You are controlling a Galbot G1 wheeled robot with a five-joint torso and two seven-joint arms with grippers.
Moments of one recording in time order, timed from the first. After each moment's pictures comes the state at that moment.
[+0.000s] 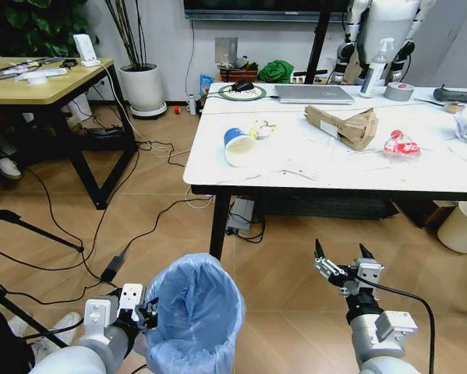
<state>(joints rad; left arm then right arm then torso) 1.72 -0.87 -0.47 -2.50 -1.03 0.74 -0.71 -1.74 1.50 0.53 2.33 0.10 -0.13 0.10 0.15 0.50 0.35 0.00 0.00</state>
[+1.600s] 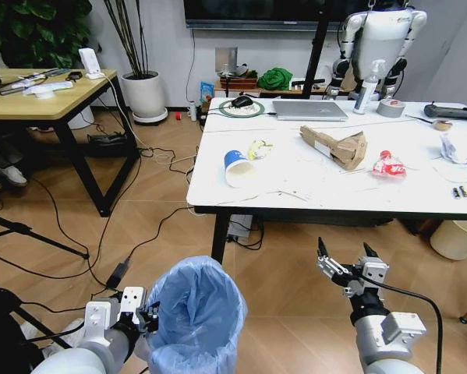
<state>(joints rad) 1.73 -0.86 -0.48 -2.50 -1.07 0.74 -0.72 -1.76 1.49 0.53 2.37 0.11 -0.15 0.11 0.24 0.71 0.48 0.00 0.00</state>
